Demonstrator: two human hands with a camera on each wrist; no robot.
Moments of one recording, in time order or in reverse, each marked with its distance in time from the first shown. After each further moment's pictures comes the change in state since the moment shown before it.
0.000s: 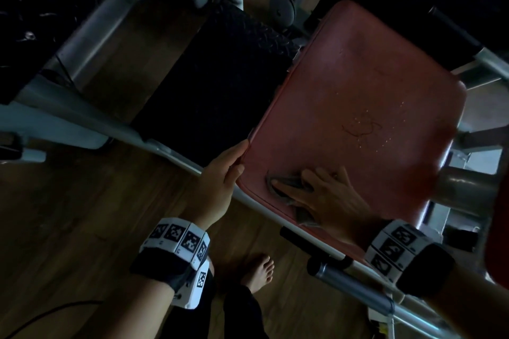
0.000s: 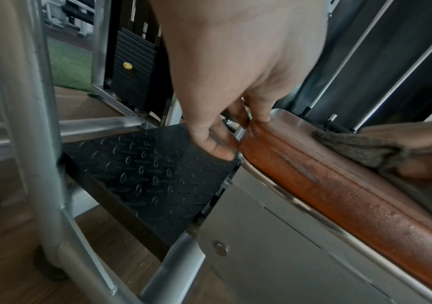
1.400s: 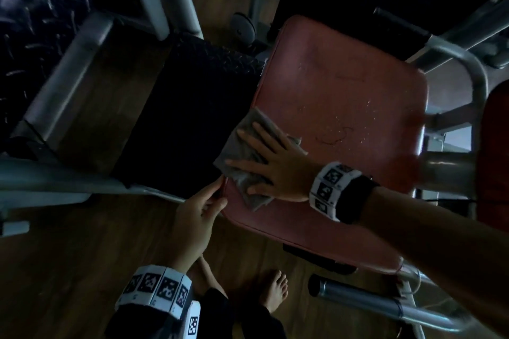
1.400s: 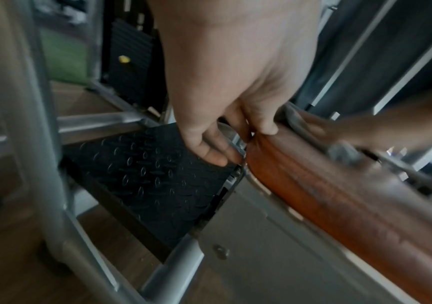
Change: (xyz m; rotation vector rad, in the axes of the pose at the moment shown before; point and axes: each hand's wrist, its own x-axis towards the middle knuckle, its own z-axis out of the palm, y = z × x) left_hand 0.006 0.017 -0.017 0.147 -0.049 -0.187; right_hand 0.097 0.039 0.000 -0.007 0.063 -0.047
